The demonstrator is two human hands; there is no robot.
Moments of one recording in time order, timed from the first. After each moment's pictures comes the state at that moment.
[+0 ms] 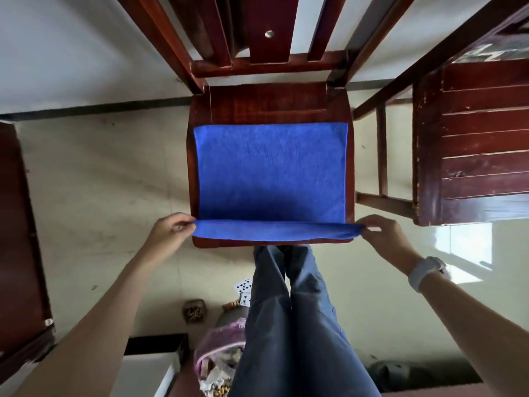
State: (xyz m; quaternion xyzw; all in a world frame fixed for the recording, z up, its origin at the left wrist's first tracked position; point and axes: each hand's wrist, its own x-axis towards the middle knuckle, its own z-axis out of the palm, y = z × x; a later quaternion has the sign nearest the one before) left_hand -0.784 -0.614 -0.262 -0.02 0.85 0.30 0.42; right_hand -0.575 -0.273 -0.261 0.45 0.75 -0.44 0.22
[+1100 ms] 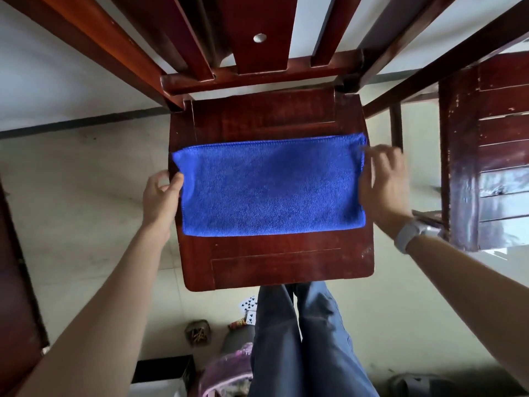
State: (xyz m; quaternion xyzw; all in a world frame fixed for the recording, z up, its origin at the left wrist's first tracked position) left_hand -0.880 -0.540 -0.346 -0.19 0.85 0.41 0.29; right_hand -0.694 -0.239 -0.331 0.32 0.92 -0.25 -0.02
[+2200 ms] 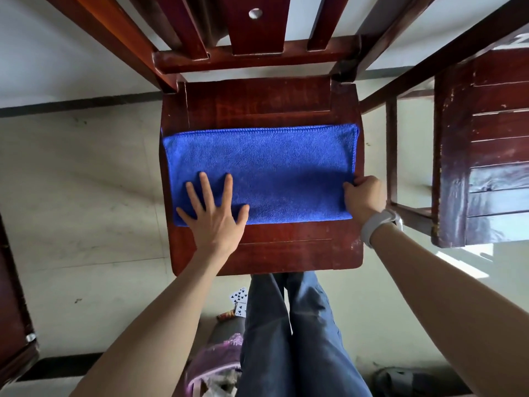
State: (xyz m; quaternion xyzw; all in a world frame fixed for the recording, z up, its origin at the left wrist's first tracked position) left_hand -0.766 -0.495 -0.354 0.14 0.94 0.00 0.31; right_hand -0.694 -0.259 -0.339 0.62 0.69 -0.34 0.17
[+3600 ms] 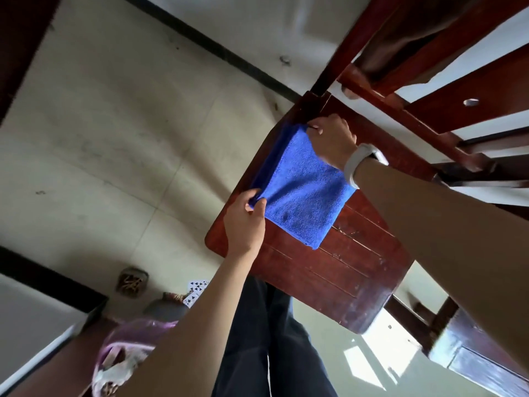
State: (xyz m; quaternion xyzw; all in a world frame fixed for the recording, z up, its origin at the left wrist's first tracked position) left_hand -0.775 -0.542 -0.325 -0.35 0.79 0.48 0.16; right_hand -0.915 -0.405 -0.330 0.11 0.92 -0.24 0.29
